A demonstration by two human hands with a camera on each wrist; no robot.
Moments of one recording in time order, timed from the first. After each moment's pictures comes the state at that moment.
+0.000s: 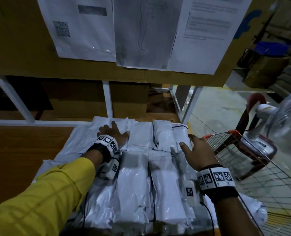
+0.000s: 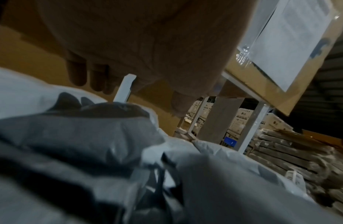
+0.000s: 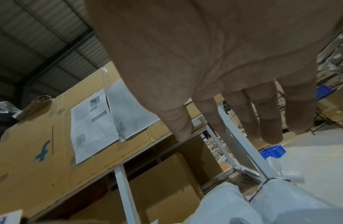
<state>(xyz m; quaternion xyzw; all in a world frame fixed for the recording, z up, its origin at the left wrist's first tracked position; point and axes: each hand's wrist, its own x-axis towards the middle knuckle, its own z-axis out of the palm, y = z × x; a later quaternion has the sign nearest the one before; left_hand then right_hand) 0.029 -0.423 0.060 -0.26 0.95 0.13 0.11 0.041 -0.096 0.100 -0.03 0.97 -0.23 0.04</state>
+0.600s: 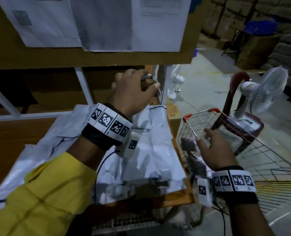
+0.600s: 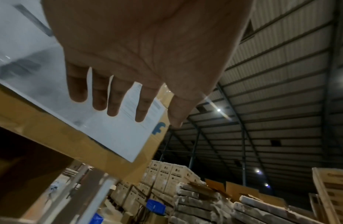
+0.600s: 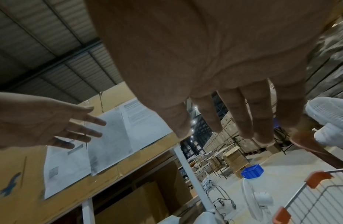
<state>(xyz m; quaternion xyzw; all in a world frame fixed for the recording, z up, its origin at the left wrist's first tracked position) 0.107 -0.212 0.238 -0.02 0.95 0.23 -0.19 0.127 0.065 0.099 0.03 0.95 -0.32 -0.05</state>
